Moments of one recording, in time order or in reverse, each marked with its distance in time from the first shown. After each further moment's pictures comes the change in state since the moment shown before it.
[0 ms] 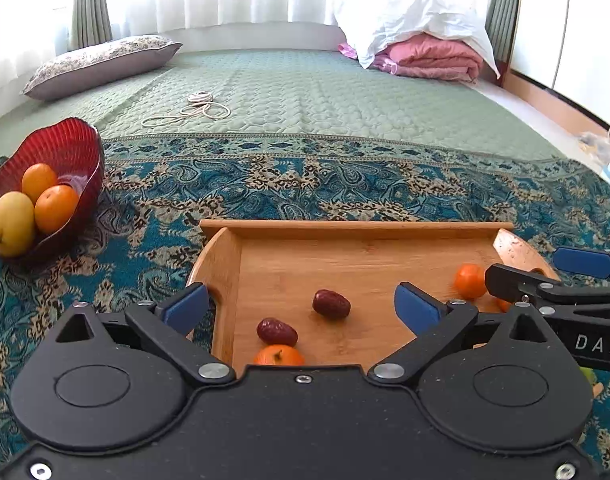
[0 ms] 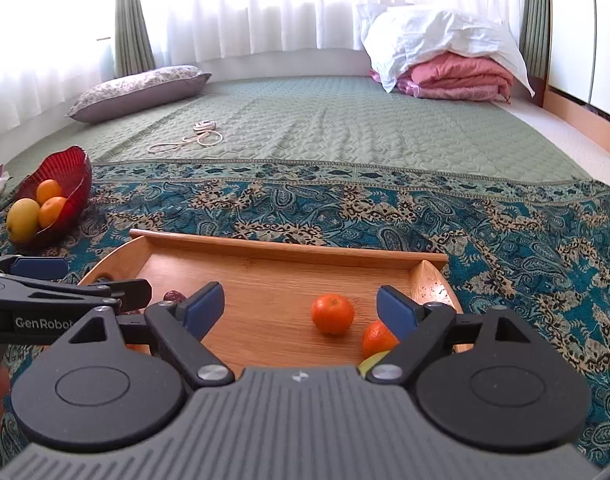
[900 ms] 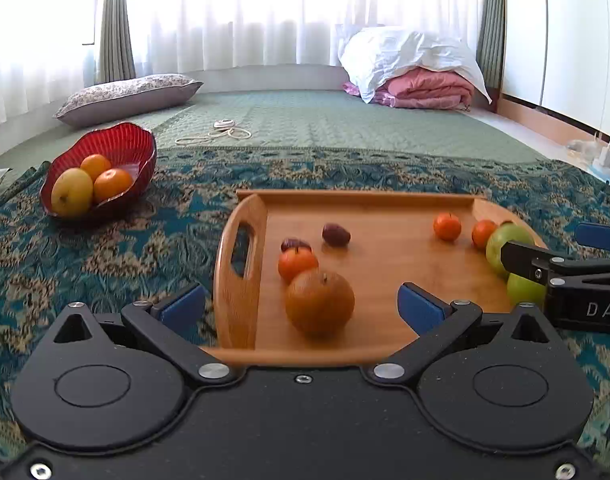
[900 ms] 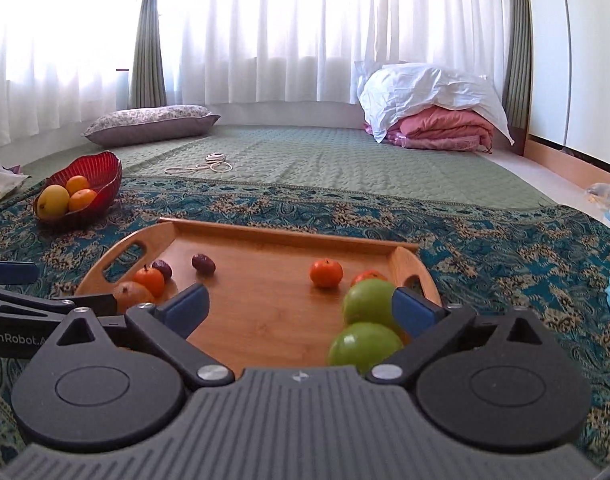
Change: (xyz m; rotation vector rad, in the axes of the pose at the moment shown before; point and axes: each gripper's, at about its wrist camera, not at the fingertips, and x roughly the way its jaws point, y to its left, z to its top) left arm -0.094 -0.003 -0.111 0.025 -0.153 0.046; right arm -0.084 0.017 -0.087 -0.045 -0.185 -0.041
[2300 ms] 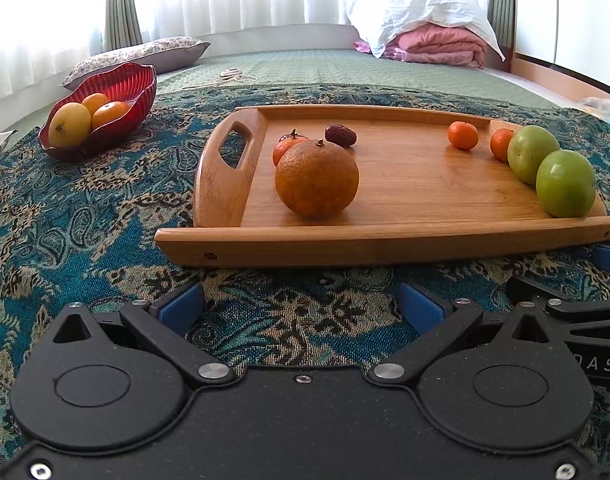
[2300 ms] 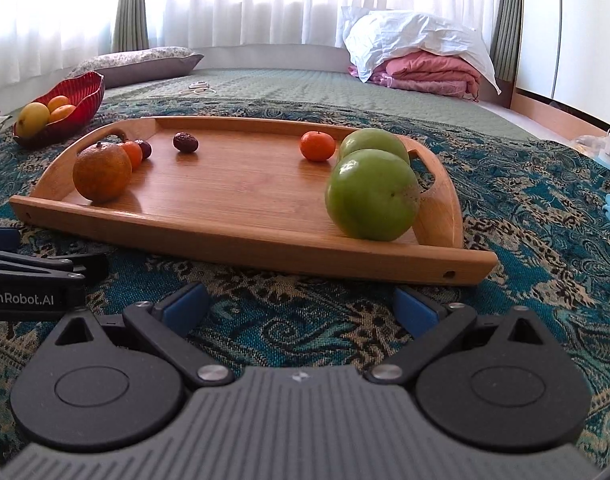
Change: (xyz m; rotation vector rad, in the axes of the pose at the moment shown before) left arm 0.035 -0.014 -0.069 0.019 0.092 0.050; right arm 0.021 0.010 -0.086 -0.007 0.141 -0.062
